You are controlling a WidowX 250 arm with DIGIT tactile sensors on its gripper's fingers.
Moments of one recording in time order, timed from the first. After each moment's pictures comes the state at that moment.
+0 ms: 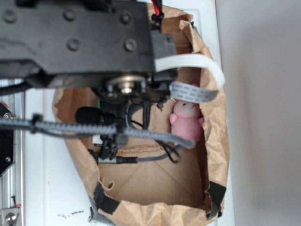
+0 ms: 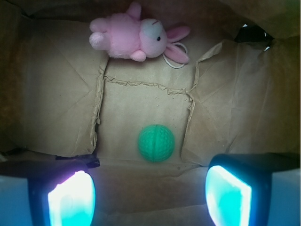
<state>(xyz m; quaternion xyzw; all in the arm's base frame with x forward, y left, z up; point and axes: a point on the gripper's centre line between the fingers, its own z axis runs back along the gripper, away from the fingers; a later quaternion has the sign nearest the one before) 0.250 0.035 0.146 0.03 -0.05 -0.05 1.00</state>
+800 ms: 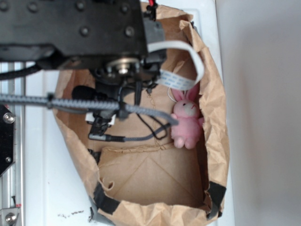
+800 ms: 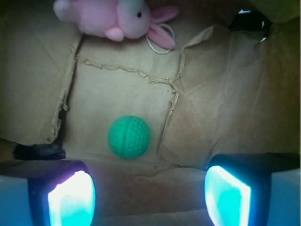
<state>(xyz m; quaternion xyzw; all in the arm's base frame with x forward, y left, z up) 0.241 0.067 0.121 0.06 -0.03 -0.08 0.99</state>
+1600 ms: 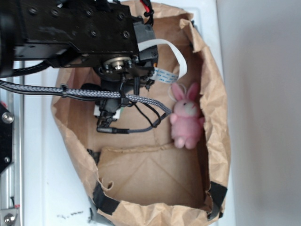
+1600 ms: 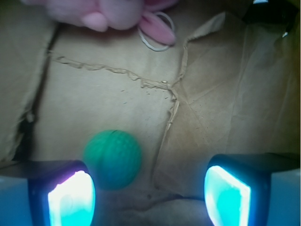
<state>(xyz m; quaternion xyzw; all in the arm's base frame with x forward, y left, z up) 0.253 0.070 0.081 0.06 -0.05 -0.09 0.99</state>
